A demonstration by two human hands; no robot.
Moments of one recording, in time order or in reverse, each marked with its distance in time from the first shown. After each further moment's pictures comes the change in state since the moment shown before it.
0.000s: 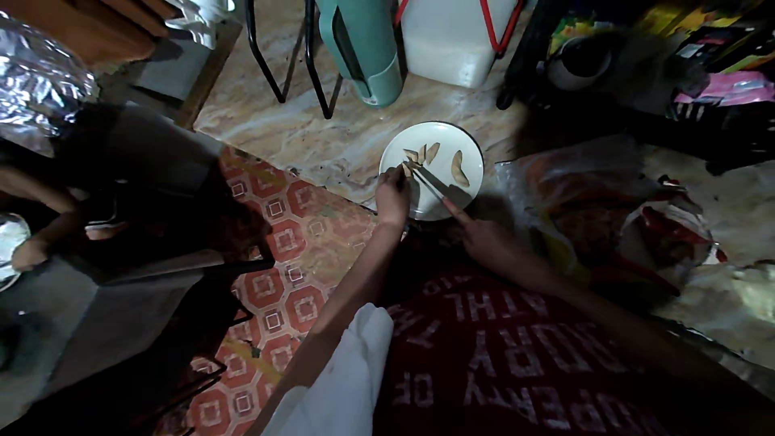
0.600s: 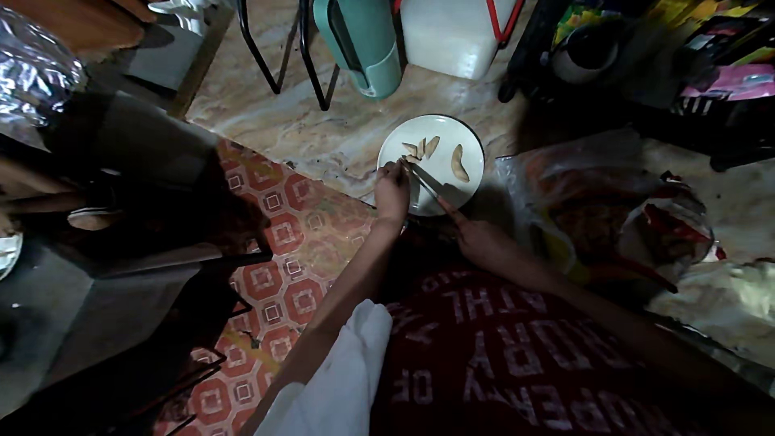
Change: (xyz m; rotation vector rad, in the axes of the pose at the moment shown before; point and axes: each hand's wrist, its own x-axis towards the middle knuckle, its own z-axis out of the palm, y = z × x) left_hand 0.000 0.004 0.003 0.023 -0.002 -0.058; right_hand 0.002 -0.006 0.003 0.014 -0.074 0.015
